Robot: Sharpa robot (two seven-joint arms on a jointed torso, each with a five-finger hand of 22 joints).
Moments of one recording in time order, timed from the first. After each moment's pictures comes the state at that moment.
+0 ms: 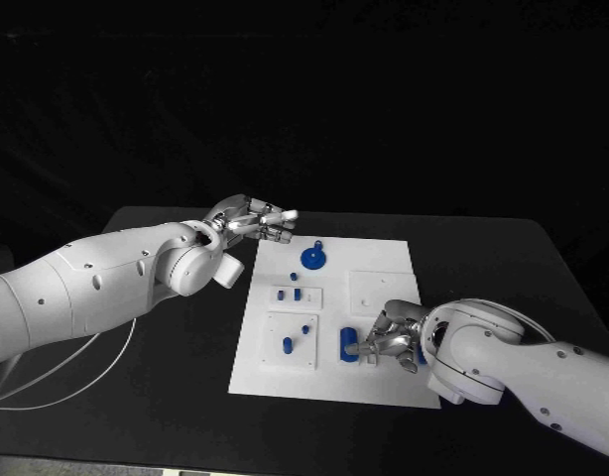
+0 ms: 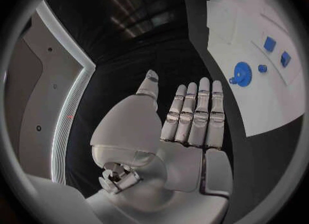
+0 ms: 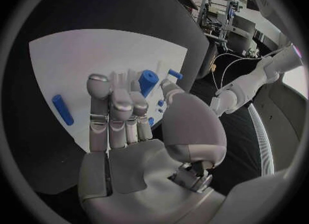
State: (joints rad) left arm 1.26 -0.70 -0.10 1.20 -0.26 -0.11 0.25; left_hand 1.27 -0.01 -0.07 0.04 0.05 1.01 0.15 0.07 0.06 1.05 0.16 0.06 0.06 1.10 0.14 0.06 0.07 0.03 0.97 0.13 0.07 0.07; right arm 0.87 -0.78 0.21 1.70 -1.24 -0.03 -0.70; right_hand 1.12 -0.15 0.16 0.18 0.14 1.20 0.05 0.06 0.09 1.33 -0.03 1.05 1.24 1.45 -0.09 1.05 1.06 0.08 1.47 -0.11 0.65 1.19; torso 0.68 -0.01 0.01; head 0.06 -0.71
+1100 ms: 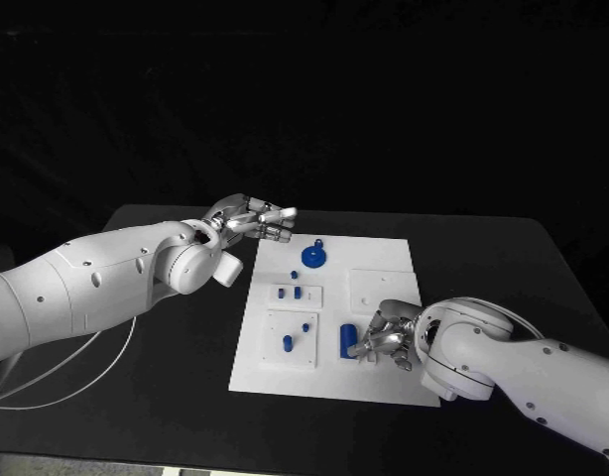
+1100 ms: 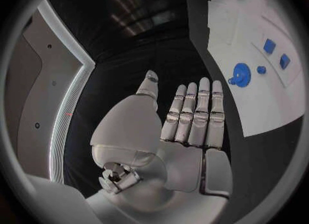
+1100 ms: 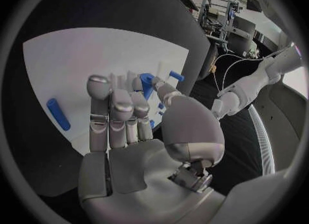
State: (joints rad) left arm 1.26 -0.70 -0.10 1.20 -0.24 -0.10 0.24; left_hand 1.27 -0.01 -0.08 0.06 0.05 1.01 0.15 0.07 0.06 1.05 0.15 0.06 0.06 1.10 0.14 0.06 0.07 0.03 0.97 0.13 0.07 0.07; right arm 0.87 -0.74 0.20 1.65 -1.25 -0.02 -0.69; right_hand 1.06 -0.03 0.31 -0.02 0.19 1.24 0.03 0.06 0.09 1.36 -0.05 1.06 1.25 1.46 -0.09 1.06 1.06 0.08 1.46 -0.12 0.67 1.20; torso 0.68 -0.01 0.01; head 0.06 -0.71
